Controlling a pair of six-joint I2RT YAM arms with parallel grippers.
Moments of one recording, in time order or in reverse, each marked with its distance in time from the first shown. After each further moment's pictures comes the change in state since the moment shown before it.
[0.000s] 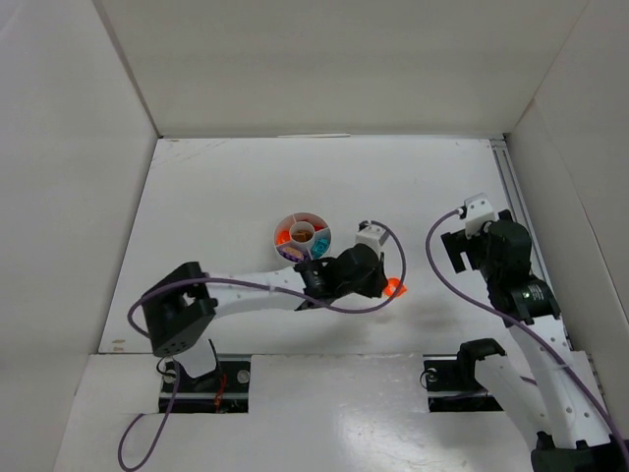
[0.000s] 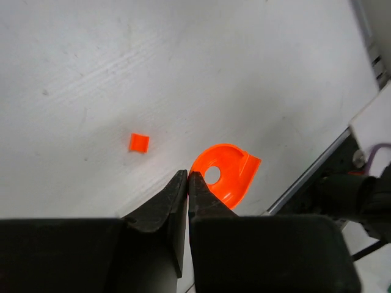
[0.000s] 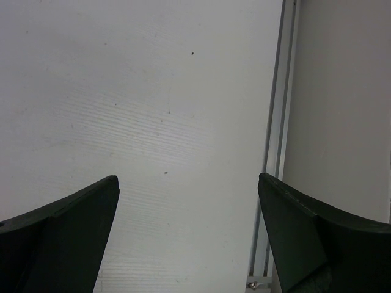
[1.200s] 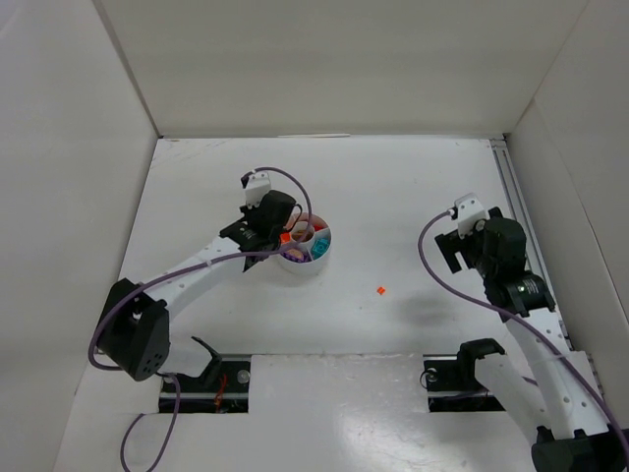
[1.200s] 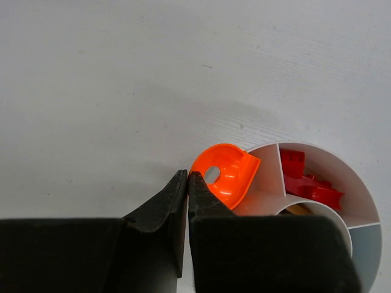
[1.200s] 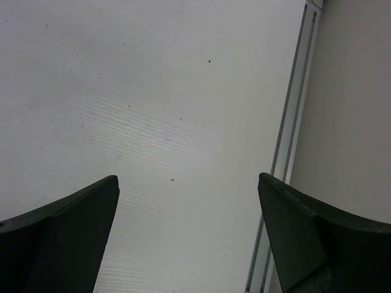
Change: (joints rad) left arm 0.537 -0.321 -0.076 -0.354 -0.546 0.067; right arm 0.000 0.030 -0.017 0.037 -0.071 -0.059
